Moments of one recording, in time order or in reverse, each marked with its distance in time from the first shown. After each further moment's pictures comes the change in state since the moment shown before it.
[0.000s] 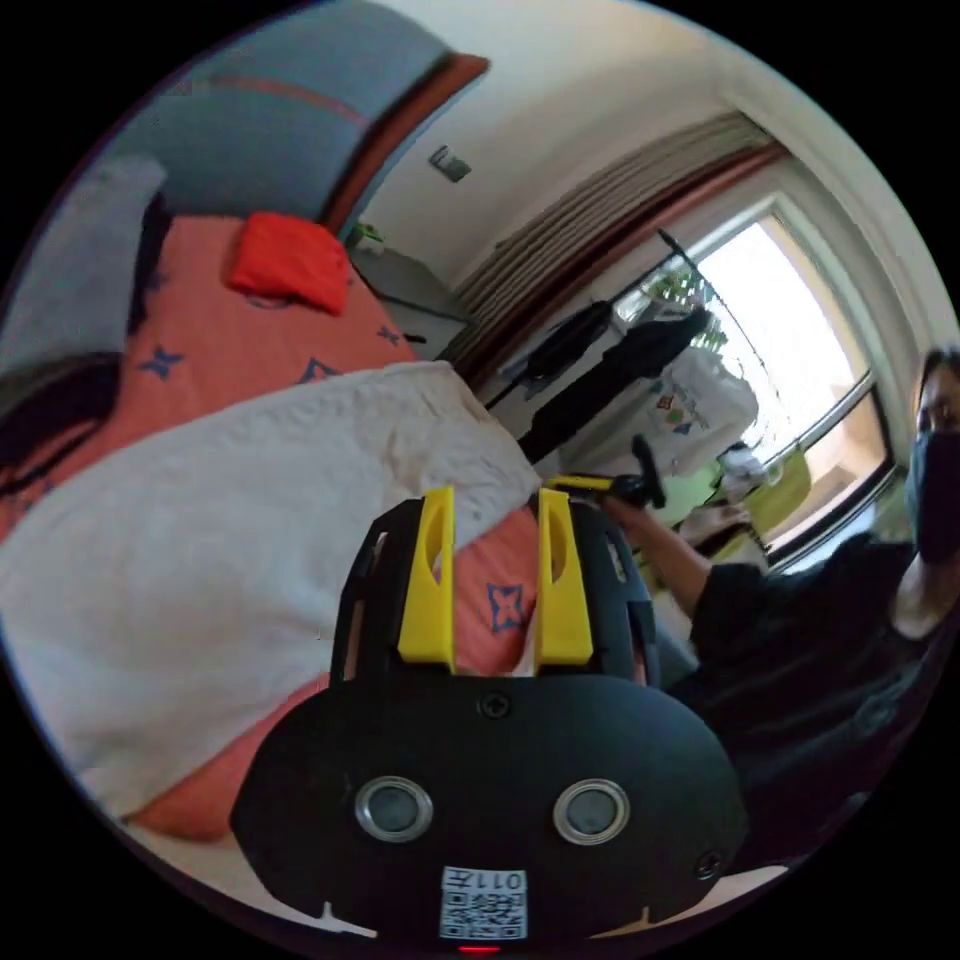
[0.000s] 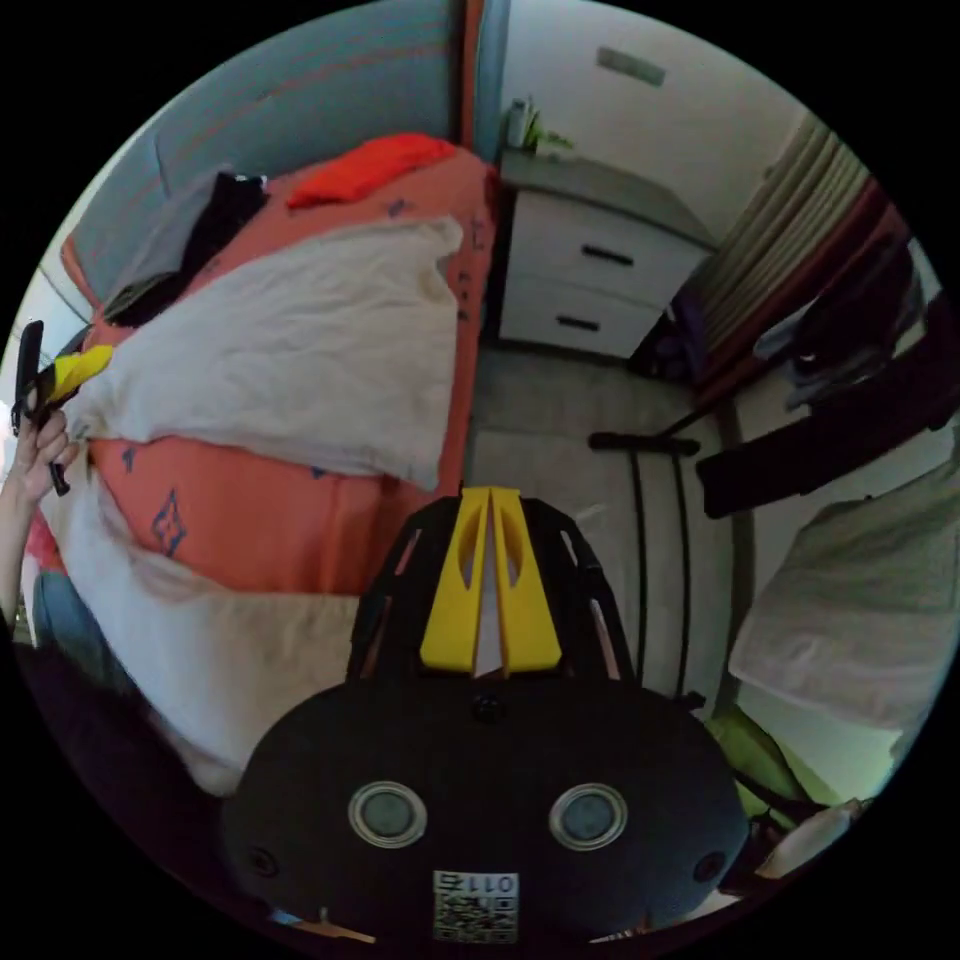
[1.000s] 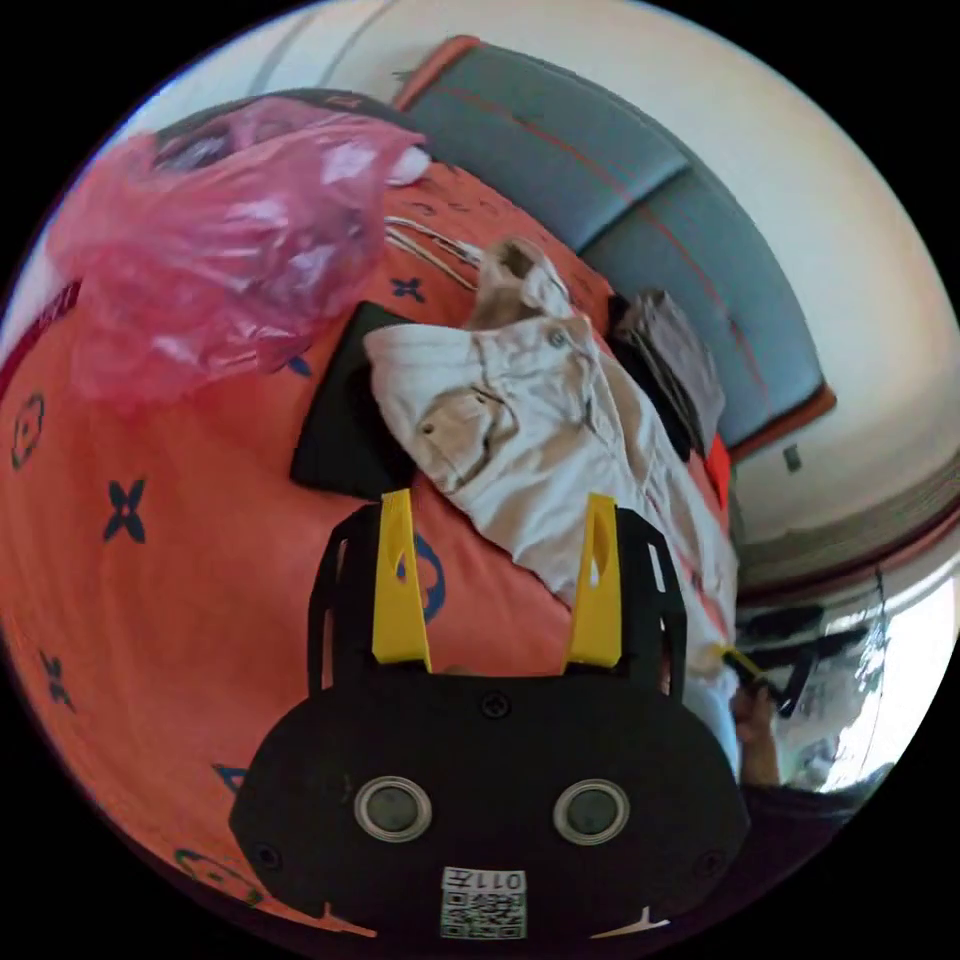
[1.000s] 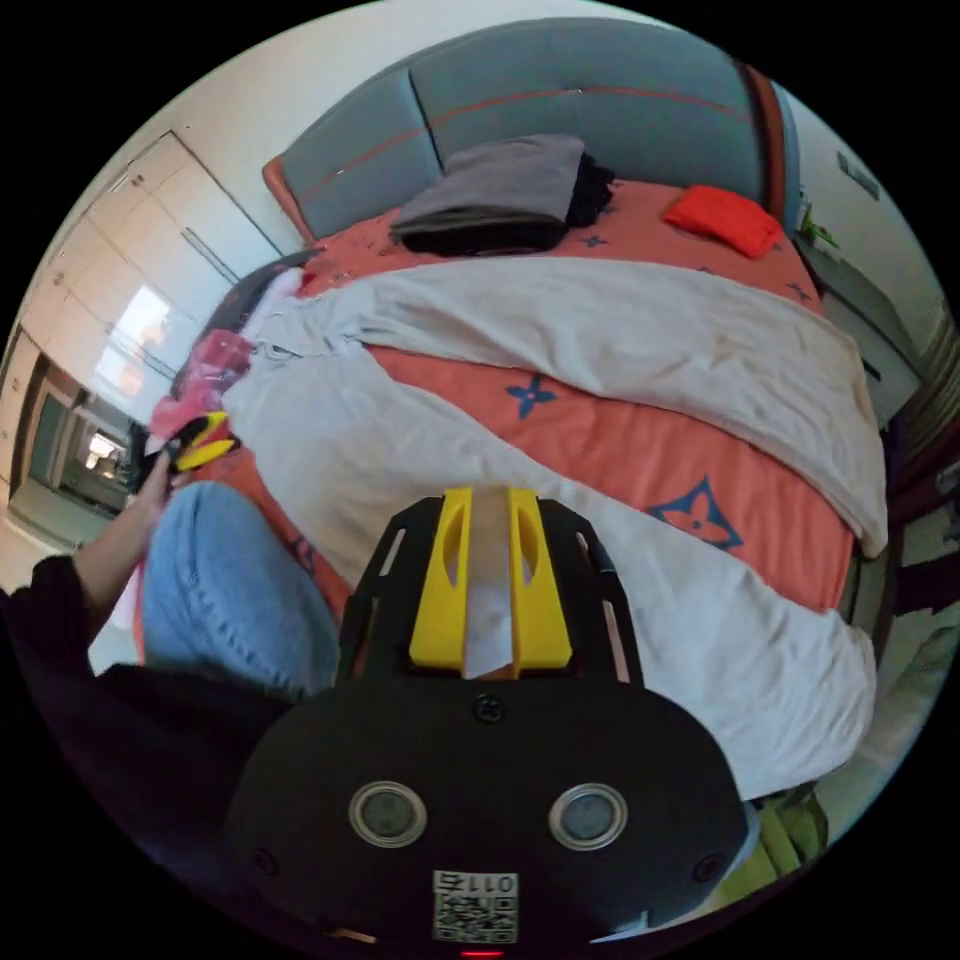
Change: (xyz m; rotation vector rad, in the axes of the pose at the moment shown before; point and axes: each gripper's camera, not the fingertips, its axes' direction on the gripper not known) left arm -0.121 0.710 -0.010 0.546 -0.613 -0.979; right arm -0.326 0.017 -0.195 -0.025 -0.343 -0.232
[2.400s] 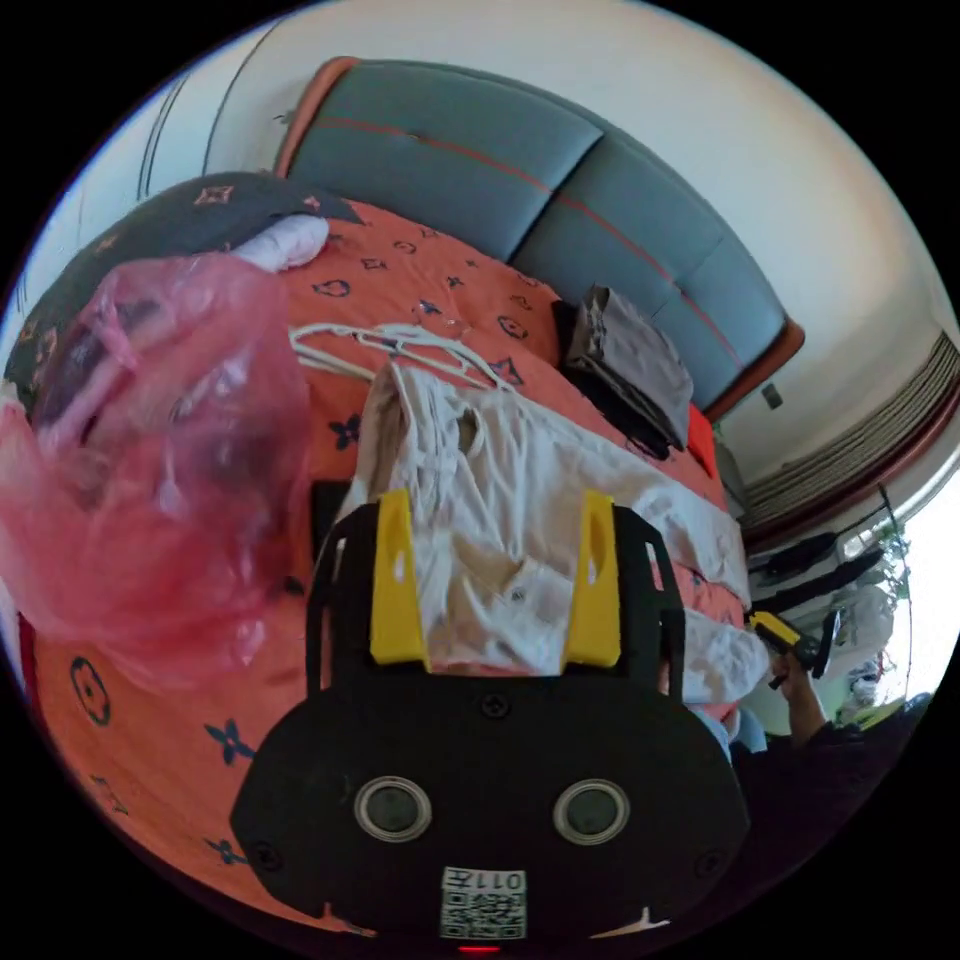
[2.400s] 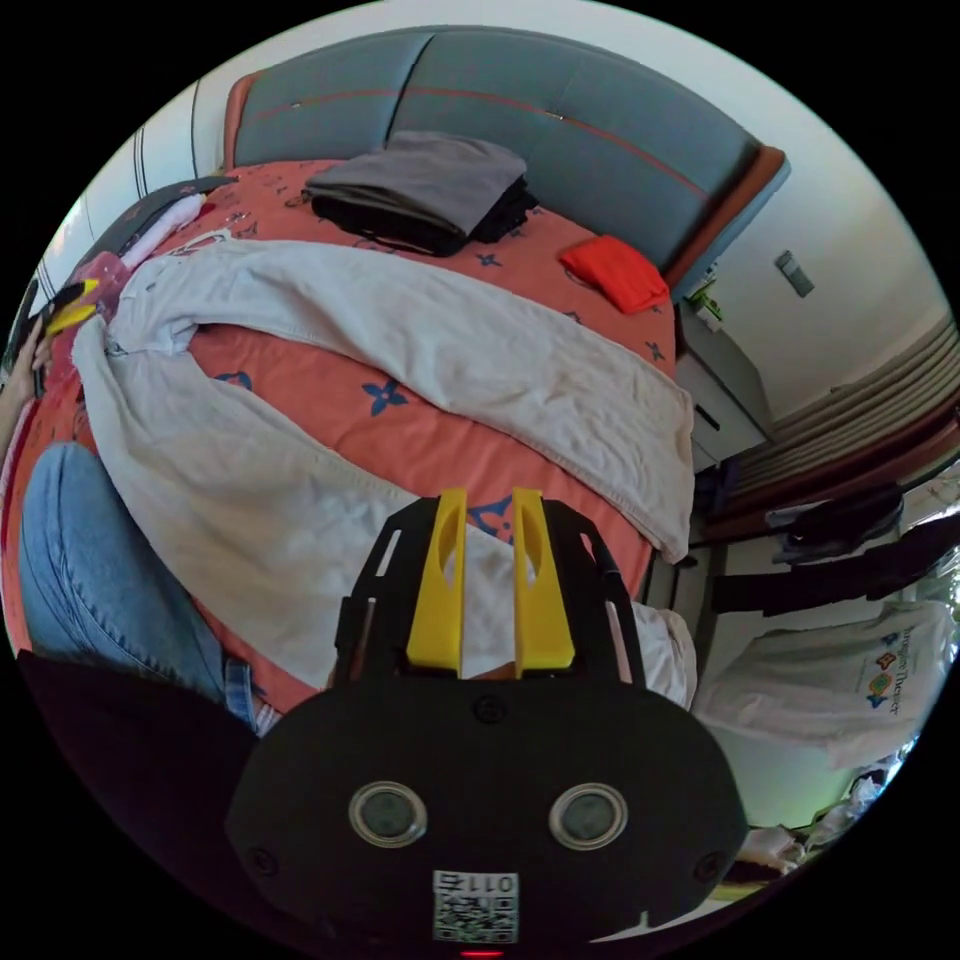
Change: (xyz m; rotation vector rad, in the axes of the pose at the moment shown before) left arm -0.126 0.060 0.297 -0.027 -0.022 0.321; right arm -0.131 -0.110 -0.168 0.013 0.475 -0.126
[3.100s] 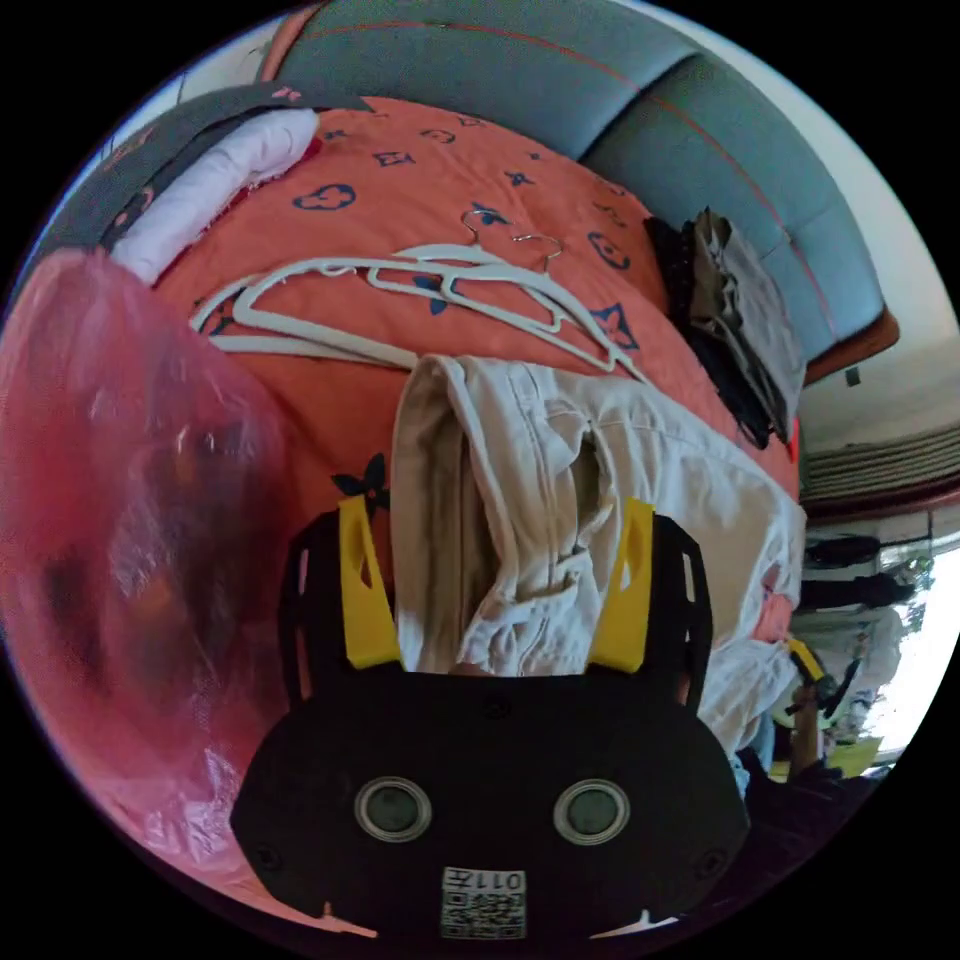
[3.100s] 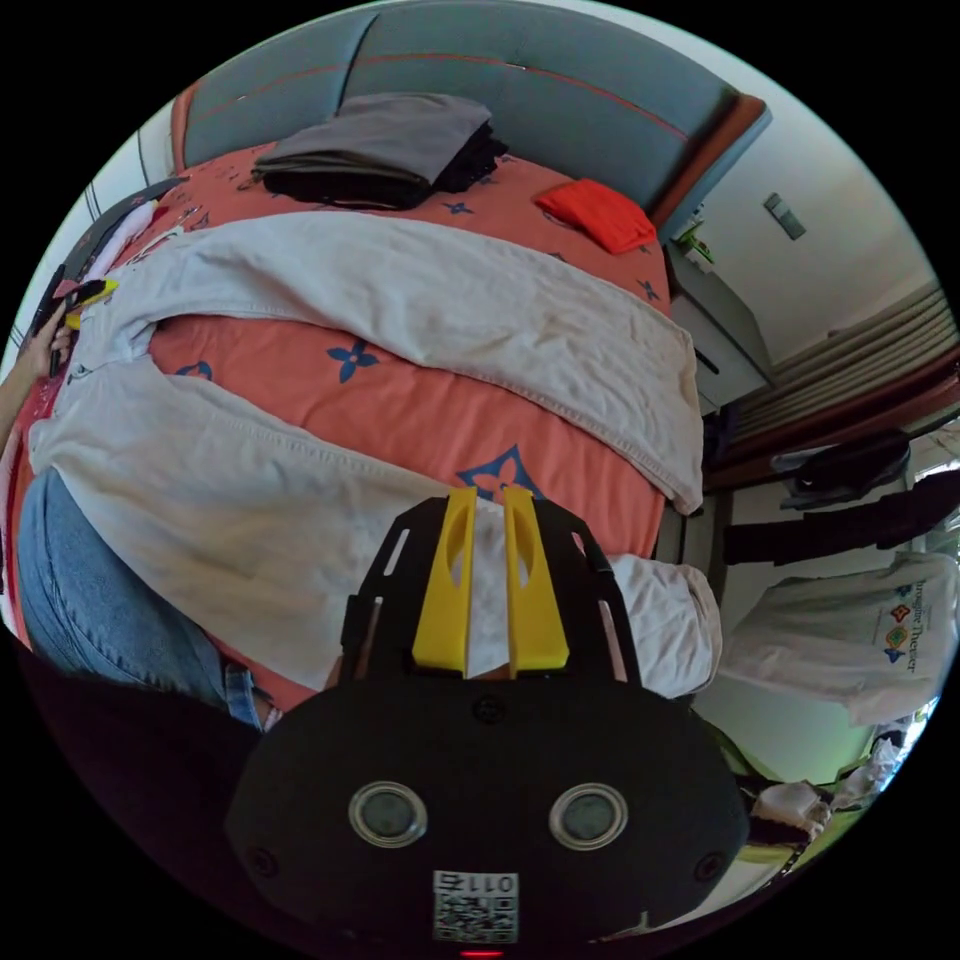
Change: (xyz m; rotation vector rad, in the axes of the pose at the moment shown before) left arm -0.051 -0.126 0.226 -0.325 -0.127 0.025; right arm 0.037 -0.045 0.039 -0.106 0.006 0.116
